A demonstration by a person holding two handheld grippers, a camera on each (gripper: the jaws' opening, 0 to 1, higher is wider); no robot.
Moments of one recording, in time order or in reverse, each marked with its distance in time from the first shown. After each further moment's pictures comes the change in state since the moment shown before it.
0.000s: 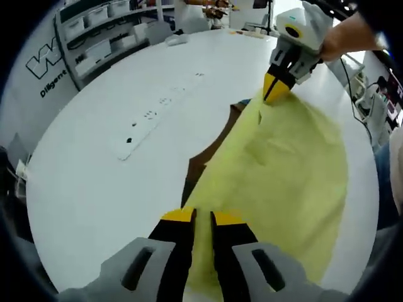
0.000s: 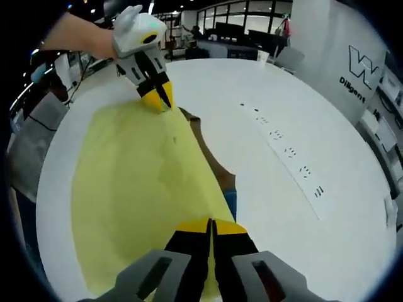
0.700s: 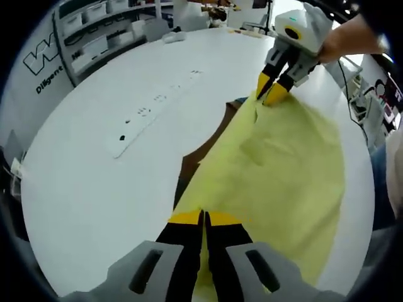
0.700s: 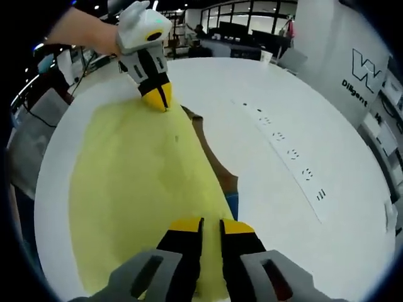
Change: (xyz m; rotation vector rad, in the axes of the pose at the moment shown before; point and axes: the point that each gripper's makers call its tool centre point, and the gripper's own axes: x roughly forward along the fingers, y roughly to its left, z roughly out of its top) left arm -0.001 -0.006 -0.003 -0.003 0.013 -0.027; right arm 0.010 0.002 0.000 -0.024 0.017 0.012
